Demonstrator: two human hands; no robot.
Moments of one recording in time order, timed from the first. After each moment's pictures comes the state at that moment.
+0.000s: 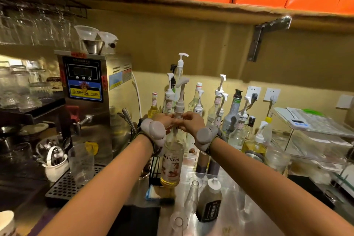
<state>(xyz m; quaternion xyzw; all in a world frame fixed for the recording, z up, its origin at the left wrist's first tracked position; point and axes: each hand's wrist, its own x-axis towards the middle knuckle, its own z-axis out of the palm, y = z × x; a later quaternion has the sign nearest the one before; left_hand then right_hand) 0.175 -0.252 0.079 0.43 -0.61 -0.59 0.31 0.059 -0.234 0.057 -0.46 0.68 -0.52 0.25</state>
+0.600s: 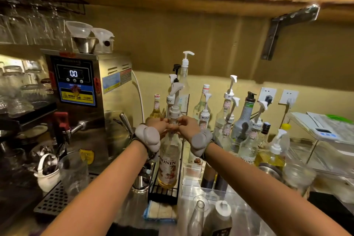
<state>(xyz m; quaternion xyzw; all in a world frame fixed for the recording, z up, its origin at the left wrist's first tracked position) 0.155 -0.331 0.057 0.50 -0.61 -0.52 0.33 0.042 -0.306 0.039 -0.50 0.69 -0.47 0.23</state>
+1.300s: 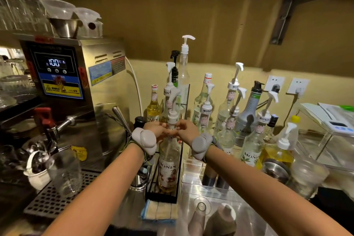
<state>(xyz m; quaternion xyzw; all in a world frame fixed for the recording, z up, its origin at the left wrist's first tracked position) 0.140 -0.367 0.013 0.50 -0.56 -0.60 0.30 0.019 -0.335 -0.005 -0.49 0.70 -0.43 0.29</state>
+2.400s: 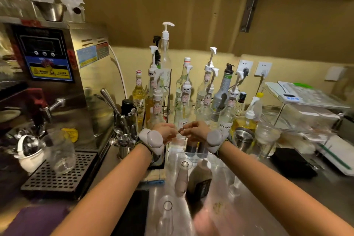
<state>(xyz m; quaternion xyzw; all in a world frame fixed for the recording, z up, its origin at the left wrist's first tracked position) 0.128 -0.255 -0.016 0.46 -0.55 -0.65 0.23 -0.012 -0.206 -0.025 -0.37 0.72 -0.43 0.40</state>
